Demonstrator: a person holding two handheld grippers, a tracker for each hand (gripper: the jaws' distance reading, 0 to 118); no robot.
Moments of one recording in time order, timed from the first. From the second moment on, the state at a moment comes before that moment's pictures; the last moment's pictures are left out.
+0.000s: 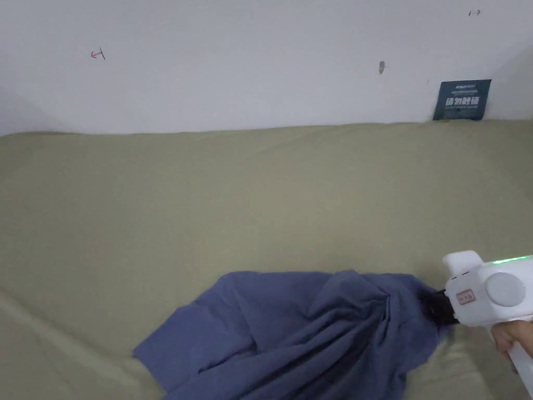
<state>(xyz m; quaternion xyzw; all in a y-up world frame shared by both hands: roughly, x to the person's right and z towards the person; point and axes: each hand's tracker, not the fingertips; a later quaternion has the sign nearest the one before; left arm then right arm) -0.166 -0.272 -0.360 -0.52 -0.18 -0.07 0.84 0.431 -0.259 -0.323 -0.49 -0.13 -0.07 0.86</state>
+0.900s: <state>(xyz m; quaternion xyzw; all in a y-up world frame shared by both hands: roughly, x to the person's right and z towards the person) -0.176 0.053 -0.468 -0.29 -0.12 -0.01 0.95 0.449 0.071 -0.168 -0.23 -0.22 -0.05 0.95</state>
